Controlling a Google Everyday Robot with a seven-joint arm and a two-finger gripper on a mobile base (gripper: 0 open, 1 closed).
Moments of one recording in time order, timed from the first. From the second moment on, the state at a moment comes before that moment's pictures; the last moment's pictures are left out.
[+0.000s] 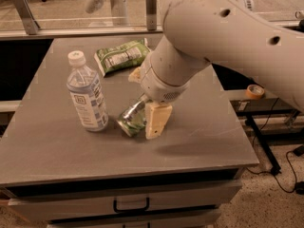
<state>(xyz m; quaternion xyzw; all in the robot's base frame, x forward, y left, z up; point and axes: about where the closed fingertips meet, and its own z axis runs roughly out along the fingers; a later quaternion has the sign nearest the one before) 0.490 0.022 0.880 -0.80 0.54 -0.01 0.25</state>
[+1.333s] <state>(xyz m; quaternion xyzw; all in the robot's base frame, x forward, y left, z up) 0.505 -0.058 0.874 -0.72 0.63 0.08 0.27</state>
